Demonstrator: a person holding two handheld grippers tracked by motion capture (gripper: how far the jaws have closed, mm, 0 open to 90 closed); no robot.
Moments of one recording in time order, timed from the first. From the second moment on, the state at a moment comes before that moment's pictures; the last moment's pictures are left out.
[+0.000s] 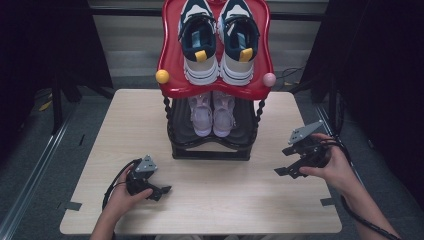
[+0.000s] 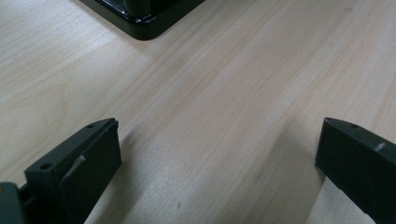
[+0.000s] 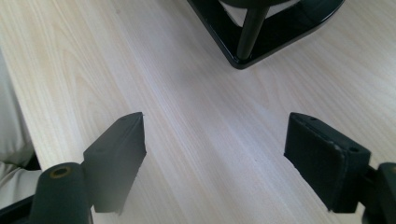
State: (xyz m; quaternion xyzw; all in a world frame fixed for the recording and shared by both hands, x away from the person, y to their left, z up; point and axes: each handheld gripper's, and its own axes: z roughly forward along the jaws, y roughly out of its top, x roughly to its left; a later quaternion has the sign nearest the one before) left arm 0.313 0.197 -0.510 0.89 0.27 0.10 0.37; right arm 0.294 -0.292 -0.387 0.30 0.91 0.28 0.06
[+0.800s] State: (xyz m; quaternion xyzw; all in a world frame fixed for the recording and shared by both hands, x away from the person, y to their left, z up) left arm 0.313 0.197 -0.510 0.89 0.27 0.10 0.37; right arm 0.284 -0.290 -0.443 0.31 0.90 0.29 0.05
